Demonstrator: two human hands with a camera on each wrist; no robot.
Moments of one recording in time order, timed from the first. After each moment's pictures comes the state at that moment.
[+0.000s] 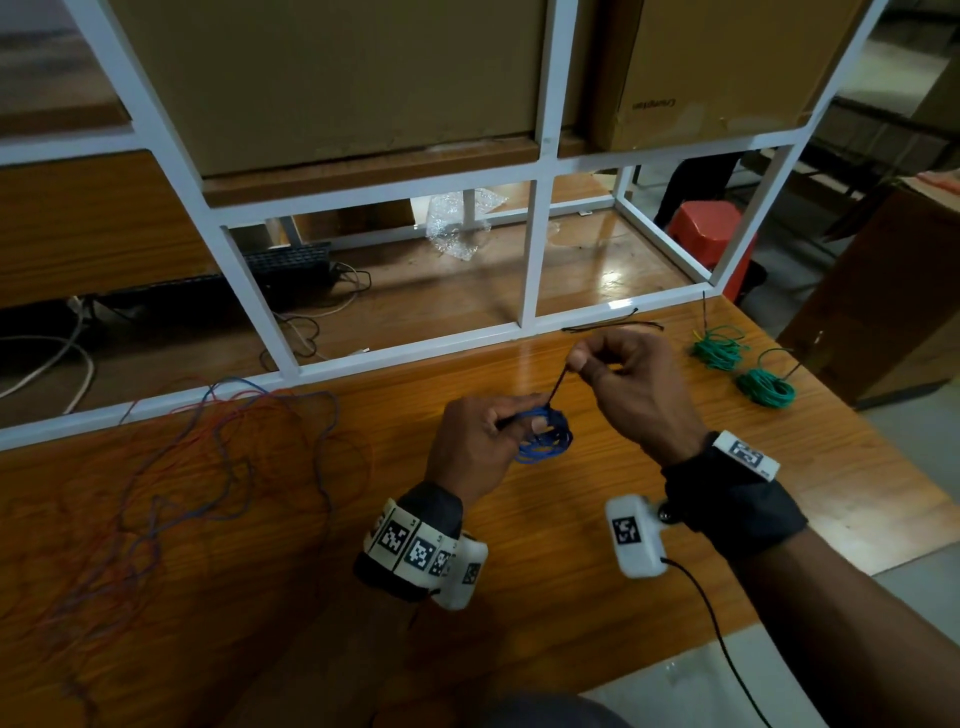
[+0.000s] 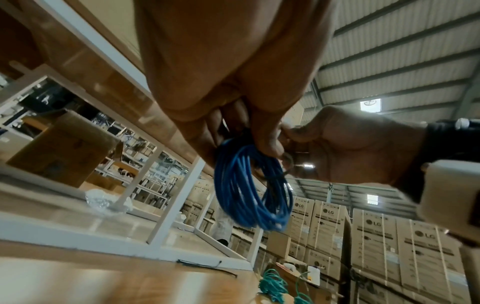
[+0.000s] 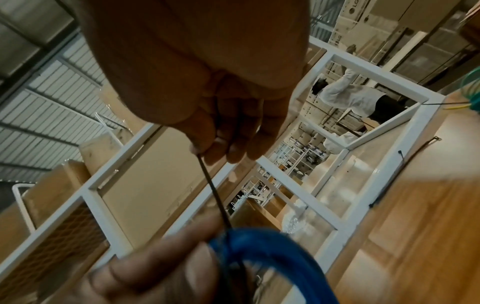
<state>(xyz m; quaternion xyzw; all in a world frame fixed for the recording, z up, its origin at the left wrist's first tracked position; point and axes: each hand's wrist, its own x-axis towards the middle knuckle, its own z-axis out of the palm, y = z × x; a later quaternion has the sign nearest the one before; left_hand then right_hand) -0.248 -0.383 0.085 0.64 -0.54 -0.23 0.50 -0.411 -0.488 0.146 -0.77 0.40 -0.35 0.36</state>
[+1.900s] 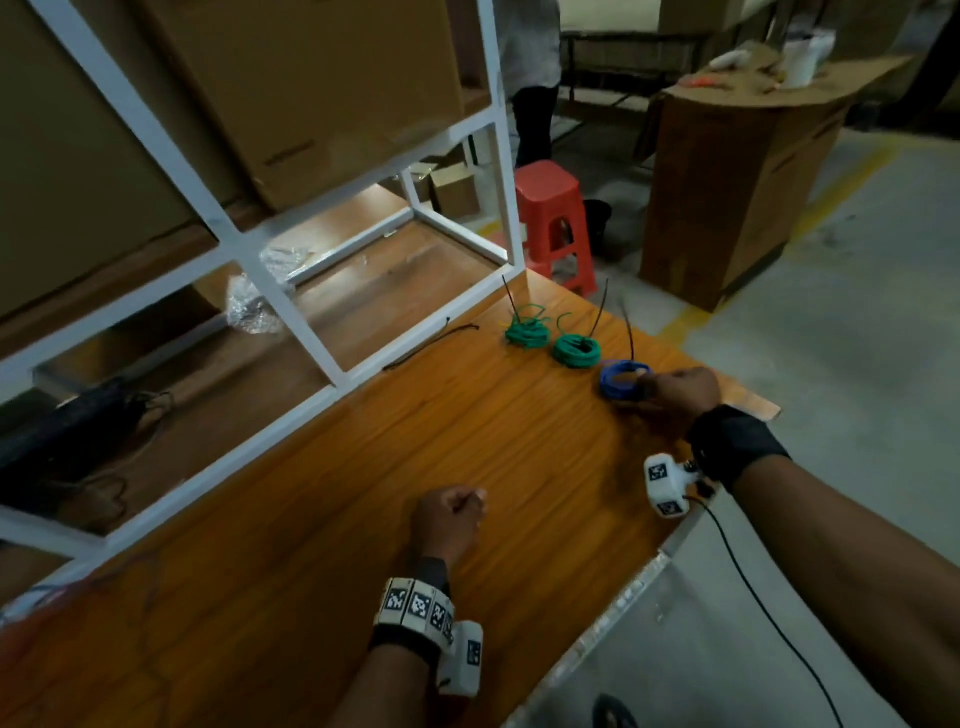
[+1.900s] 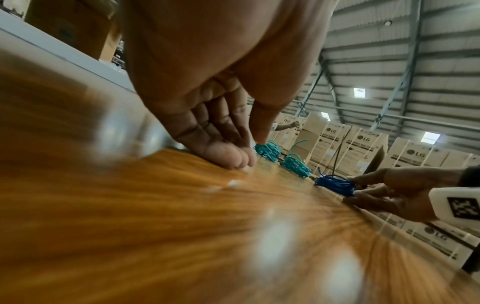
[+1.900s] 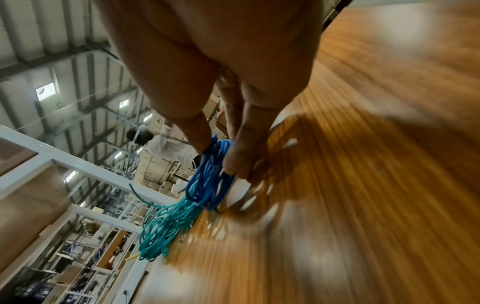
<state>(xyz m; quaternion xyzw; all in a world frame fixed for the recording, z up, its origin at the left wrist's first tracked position) -0.414 -0.489 -0.018 0.76 -0.41 -0.39 0.32 -0.720 -0.666 -0.017 -0.32 0.73 -0.36 0.49</state>
